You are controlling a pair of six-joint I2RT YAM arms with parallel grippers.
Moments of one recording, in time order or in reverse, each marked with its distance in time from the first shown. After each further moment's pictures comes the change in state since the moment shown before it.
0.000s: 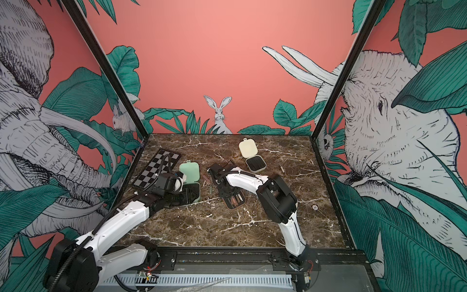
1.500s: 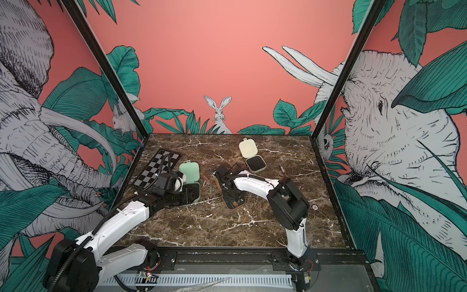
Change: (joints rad) left arm 0.000 -0.001 0.000 0.000 0.000 -0.008; right arm -0.002 -0.156 -0.179 0.035 -0.072 -0.023
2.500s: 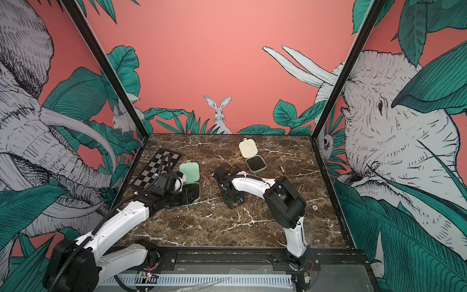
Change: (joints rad) left arm 0.000 -0.001 0.006 -0.007 -0.002 0.000; right arm 0.003 0.040 0.017 0.004 -0.008 0.000
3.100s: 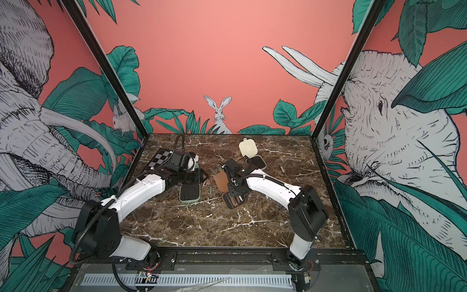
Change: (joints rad) left arm -0.040 0.417 0.422 0.033 -0.022 0.062; right arm -0.057 -0.274 -0.135 -0.002 0.029 -0.010
